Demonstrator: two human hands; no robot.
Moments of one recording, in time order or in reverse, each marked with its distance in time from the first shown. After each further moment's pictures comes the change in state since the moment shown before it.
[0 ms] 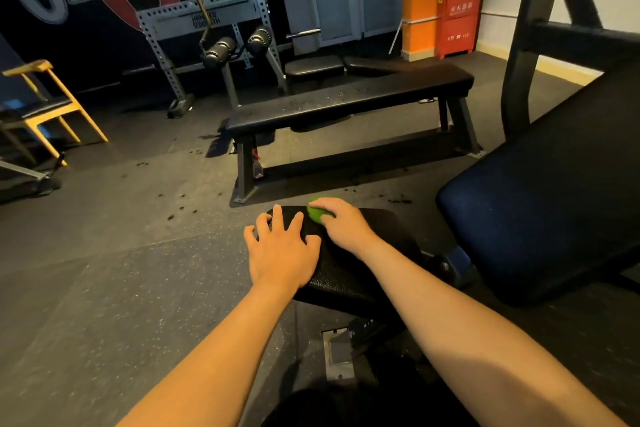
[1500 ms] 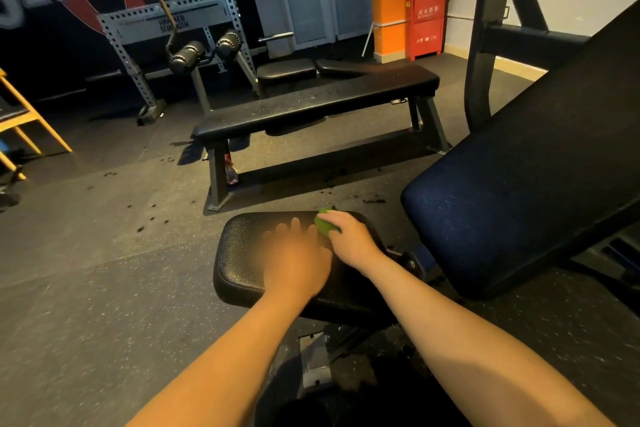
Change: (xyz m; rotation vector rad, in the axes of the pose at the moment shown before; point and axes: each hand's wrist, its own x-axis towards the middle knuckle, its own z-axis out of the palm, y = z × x) left_hand -0.004 0.073 0.019 0.115 -0.079 0.194; right_hand -0.032 0.052 -0.040 0.014 0.063 0.112
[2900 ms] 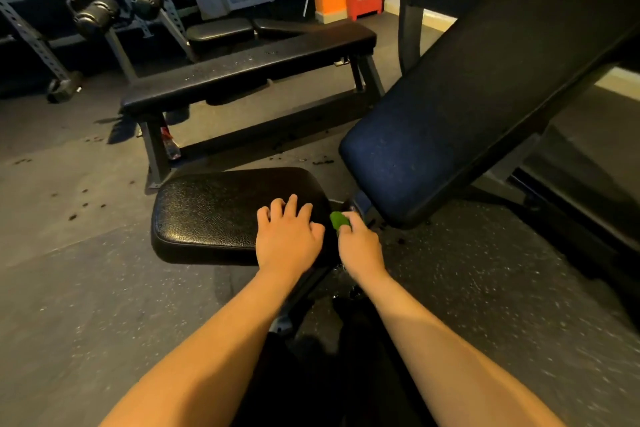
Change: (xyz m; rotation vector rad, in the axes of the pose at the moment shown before) left_hand -0.041 0.069 0.033 0.011 0.107 0.172; right_hand -0.132 0.065 -0.021 0.163 0.327 0.426
